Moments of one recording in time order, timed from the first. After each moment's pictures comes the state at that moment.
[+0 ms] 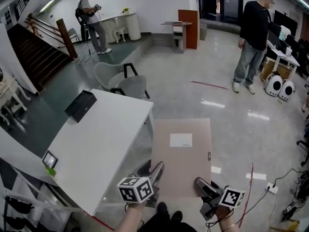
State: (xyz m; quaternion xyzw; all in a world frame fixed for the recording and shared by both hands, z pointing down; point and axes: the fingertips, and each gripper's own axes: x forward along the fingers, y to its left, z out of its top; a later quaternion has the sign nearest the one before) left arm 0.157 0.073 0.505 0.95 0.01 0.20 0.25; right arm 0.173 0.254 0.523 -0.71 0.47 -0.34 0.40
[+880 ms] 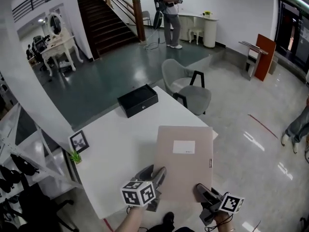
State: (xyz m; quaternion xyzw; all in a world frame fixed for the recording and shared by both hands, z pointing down) left arm 0.123 -0.204 0.506 0.92 -0.23 0.13 0.29; right arm 0.224 -0.054 0.521 -0.57 0.64 -0.43 0.30
